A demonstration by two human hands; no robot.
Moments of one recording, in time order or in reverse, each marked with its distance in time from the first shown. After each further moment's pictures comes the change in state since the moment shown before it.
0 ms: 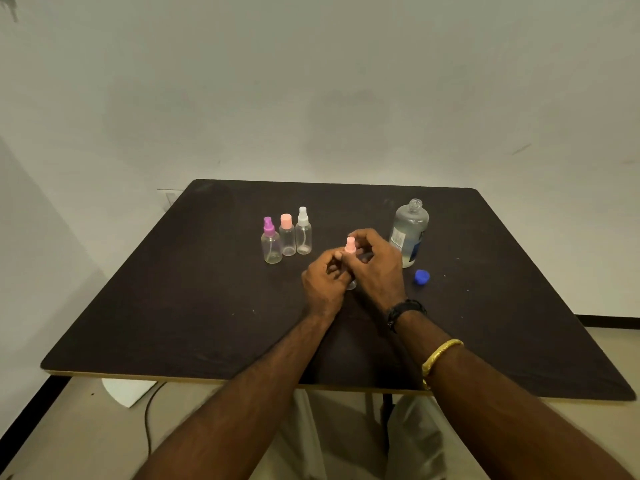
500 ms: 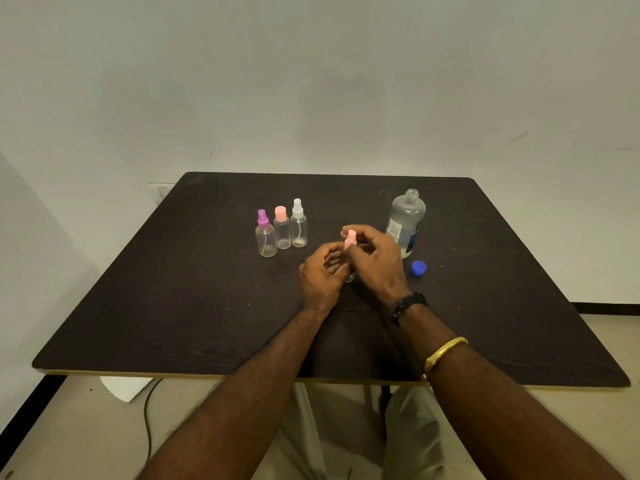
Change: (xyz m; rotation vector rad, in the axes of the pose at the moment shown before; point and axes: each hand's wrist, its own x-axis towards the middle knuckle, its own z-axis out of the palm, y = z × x) left_hand 0.000 -0.007 -0.001 -0.030 -0.067 -0.022; right_hand -0.001 0.005 -0.005 0.184 -0.052 0.083
